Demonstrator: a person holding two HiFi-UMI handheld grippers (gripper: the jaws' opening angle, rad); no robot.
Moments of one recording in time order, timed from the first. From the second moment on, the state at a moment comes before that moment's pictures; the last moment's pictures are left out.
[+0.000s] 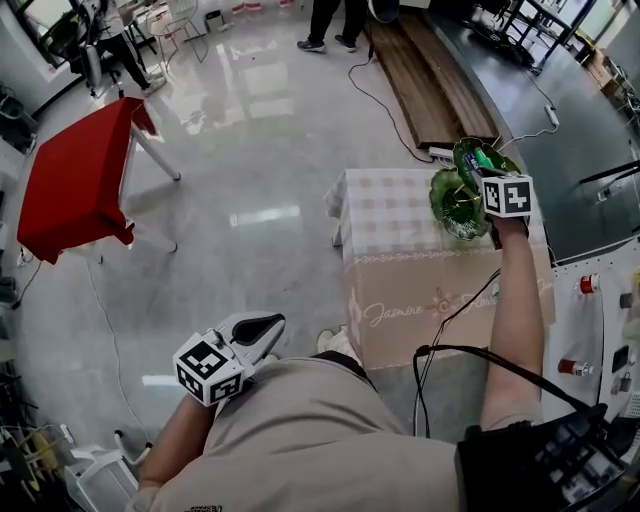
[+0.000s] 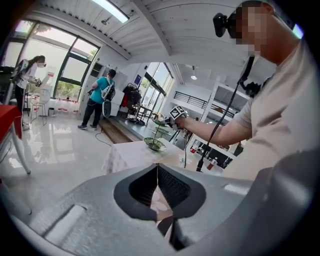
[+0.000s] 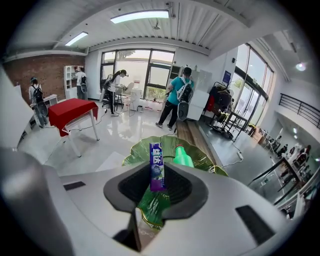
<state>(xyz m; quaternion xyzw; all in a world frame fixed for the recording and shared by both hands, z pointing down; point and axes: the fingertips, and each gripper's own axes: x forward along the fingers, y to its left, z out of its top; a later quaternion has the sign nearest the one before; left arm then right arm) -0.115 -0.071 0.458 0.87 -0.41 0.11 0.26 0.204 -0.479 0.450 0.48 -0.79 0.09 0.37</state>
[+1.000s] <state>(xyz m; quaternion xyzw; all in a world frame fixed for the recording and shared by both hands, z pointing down) -0.122 -0.040 0.447 0.89 -0.36 0.10 0.25 0.200 -0.387 0.422 0.50 -0.80 0.07 0.33</state>
